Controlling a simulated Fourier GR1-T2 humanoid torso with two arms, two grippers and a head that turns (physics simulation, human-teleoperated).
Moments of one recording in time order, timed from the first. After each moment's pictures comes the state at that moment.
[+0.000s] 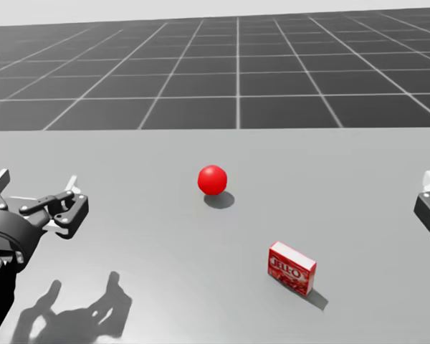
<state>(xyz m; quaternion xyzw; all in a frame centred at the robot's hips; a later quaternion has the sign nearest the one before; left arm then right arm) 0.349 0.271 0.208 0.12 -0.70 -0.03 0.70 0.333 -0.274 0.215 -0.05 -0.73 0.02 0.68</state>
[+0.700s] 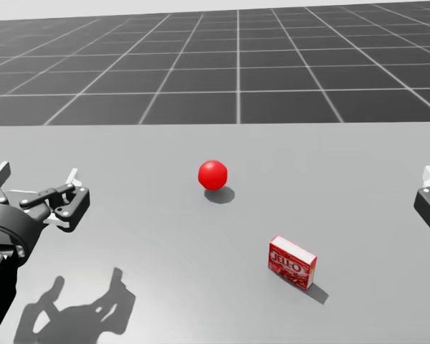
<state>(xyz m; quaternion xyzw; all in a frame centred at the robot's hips) 0.346 0.269 0.210 0.11 -0.71 -0.03 0.70 0.333 -0.274 0.214 -0.05 -0.73 0.02 0.68</state>
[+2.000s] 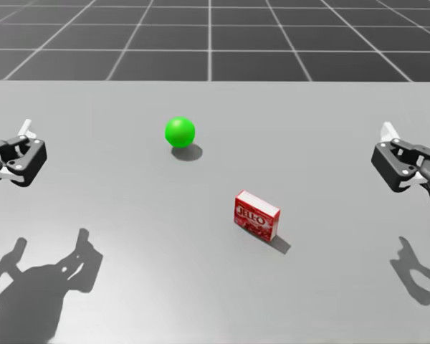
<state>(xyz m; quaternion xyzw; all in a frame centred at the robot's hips) 0.344 0.269 0.213 0.11 -0.72 -0.03 0.69 0.333 -0.274 0.214 -0.05 -0.73 0.03 0.68</state>
